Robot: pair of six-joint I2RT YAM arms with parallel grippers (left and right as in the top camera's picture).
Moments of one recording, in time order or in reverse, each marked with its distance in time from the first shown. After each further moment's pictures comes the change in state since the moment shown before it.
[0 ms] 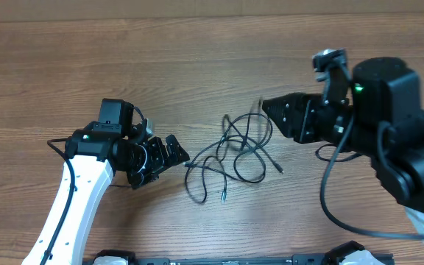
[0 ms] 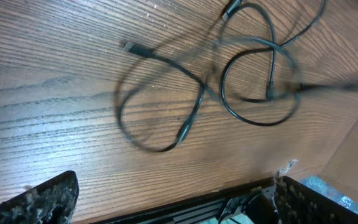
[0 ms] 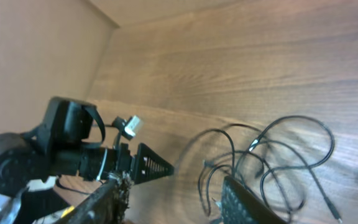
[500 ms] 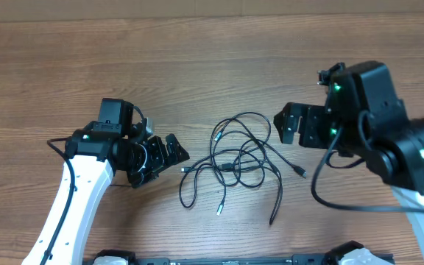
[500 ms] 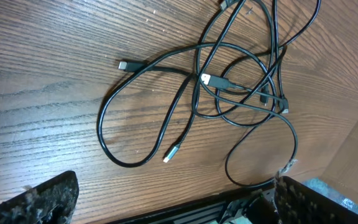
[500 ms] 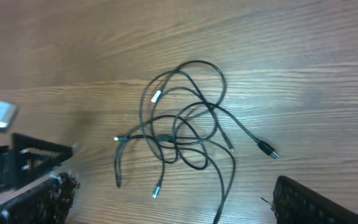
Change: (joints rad) left arm 0.000 0.000 0.000 0.011 -0.005 0.000; right arm 0.000 0.087 0.010 -0.286 0.285 0.003
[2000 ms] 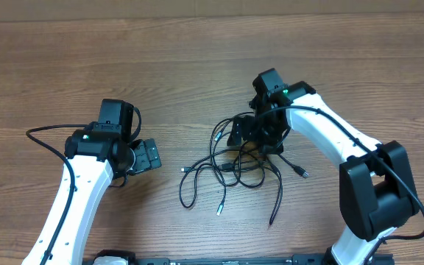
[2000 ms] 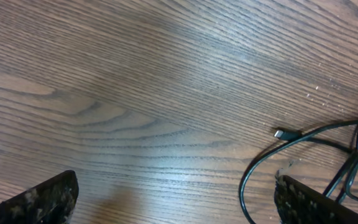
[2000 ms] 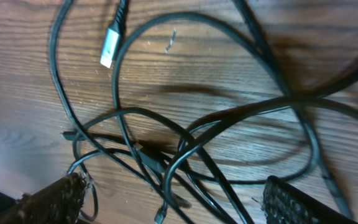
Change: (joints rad) left arm 0.000 0.000 0.000 -0.022 -0.560 0.072; right arm 0.002 0.582 -0.384 0.483 -0.369 0.002
